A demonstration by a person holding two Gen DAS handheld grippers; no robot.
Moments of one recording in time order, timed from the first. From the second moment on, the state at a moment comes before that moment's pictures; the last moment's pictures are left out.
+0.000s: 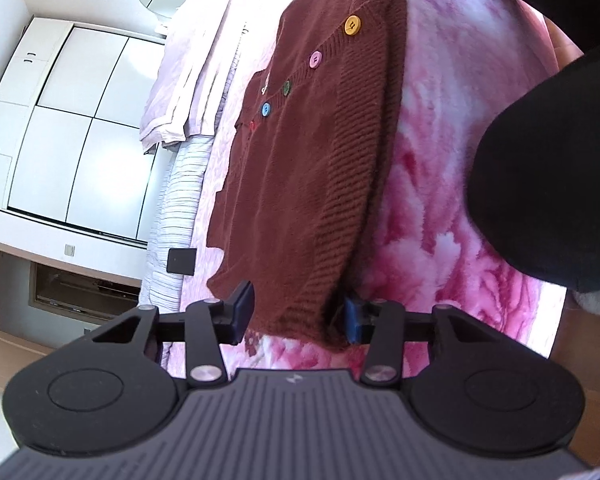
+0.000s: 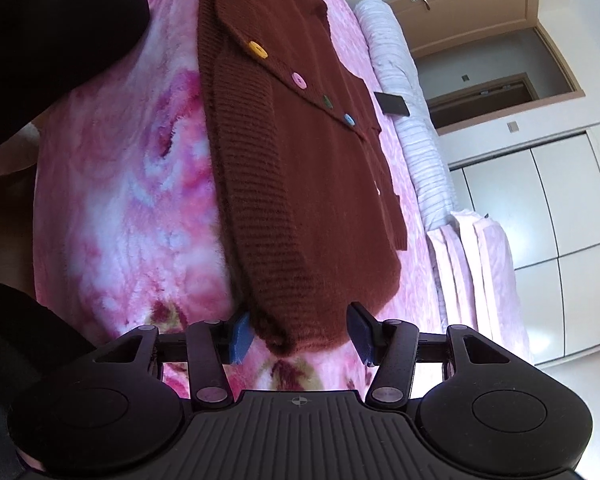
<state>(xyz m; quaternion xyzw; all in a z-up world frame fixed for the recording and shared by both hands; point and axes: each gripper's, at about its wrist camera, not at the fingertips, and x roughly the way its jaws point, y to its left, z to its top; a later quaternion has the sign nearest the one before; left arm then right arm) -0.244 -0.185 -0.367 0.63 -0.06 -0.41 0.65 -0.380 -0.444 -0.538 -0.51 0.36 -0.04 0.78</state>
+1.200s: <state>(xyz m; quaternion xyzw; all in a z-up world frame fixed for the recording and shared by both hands) -0.272 -0.115 -0.220 0.51 0.01 -0.45 0.73 -0.480 -0.381 -0.398 -0.43 0.29 -0.06 0.85</state>
